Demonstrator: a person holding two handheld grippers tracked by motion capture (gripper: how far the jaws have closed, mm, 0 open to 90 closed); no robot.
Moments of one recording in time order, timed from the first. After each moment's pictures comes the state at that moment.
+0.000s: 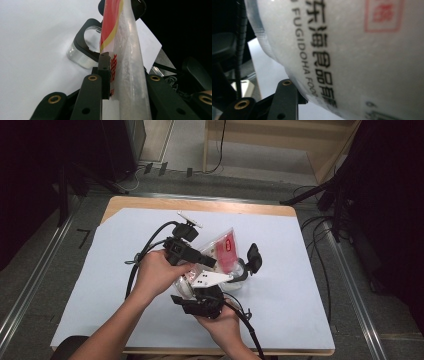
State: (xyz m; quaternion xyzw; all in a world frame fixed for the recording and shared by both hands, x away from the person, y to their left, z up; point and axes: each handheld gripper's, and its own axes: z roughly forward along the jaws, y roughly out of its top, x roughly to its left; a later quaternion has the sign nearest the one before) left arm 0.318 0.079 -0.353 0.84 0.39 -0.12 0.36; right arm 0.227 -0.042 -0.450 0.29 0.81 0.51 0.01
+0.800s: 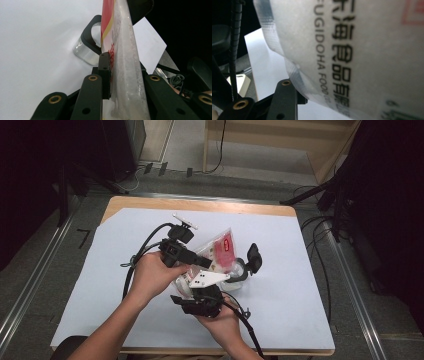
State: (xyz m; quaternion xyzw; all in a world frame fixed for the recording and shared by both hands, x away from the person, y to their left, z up) left arm 0.314 0.087 -0.354 0.83 0.41 -0.10 0.36; right arm 0.229 -0.039 -0.451 0.28 0.82 0.50 0.02
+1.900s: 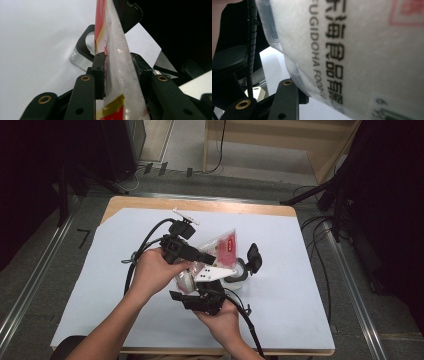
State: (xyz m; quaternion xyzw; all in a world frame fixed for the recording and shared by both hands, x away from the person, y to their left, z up) left arm 0.316 0.085 -0.342 0.83 0.39 -0.10 0.37; right arm 0.236 -0.044 -0.444 0.29 0.79 0.54 -0.02
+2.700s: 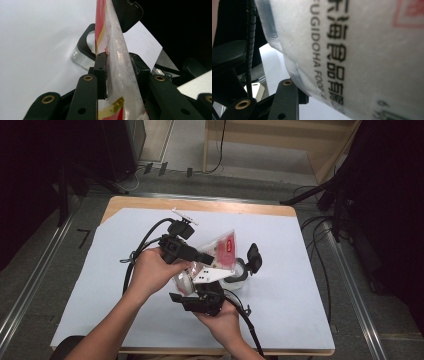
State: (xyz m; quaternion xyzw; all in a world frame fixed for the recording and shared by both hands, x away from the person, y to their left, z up) left arm 0.316 0.087 -0.341 0.83 0.39 -0.10 0.37; right arm 0.234 -0.043 -0.446 0.28 0.80 0.53 -0.02
